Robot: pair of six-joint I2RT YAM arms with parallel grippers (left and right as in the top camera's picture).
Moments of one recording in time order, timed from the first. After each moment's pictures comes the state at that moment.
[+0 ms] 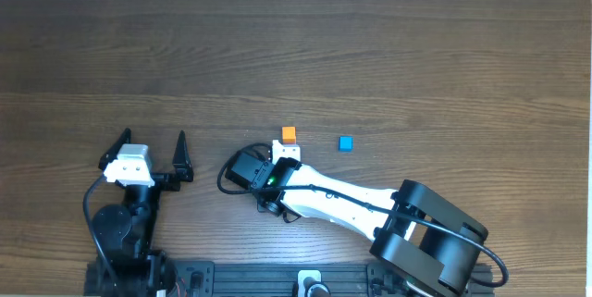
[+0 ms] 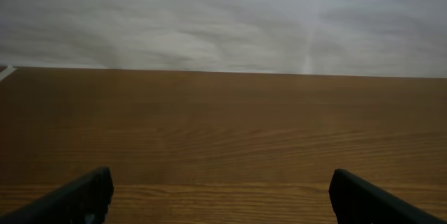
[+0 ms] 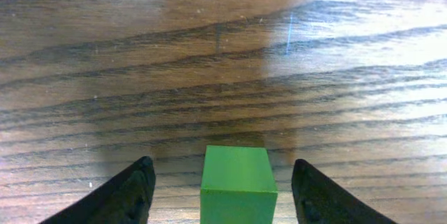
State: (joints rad) left arm 0.06 0.01 0.01 -0.07 0.10 -0.04; right arm 1.05 1.79 1.03 -0.73 0.11 1.03
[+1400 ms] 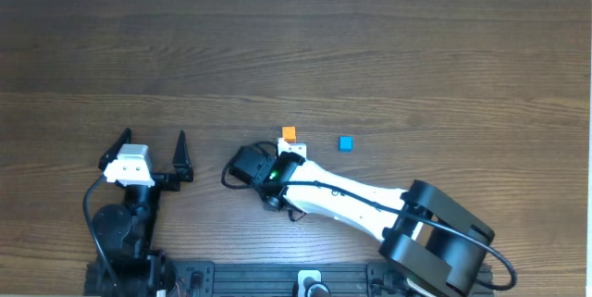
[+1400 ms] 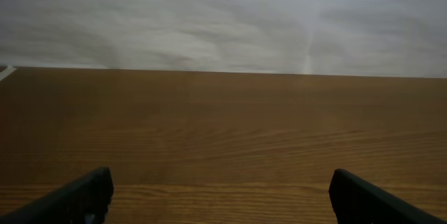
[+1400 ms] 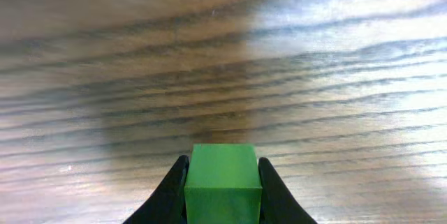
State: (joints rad) left arm 0.06 0.01 0.01 -0.07 0.10 -0.04; right arm 1.03 1.77 1.08 -0.87 0.11 1.02
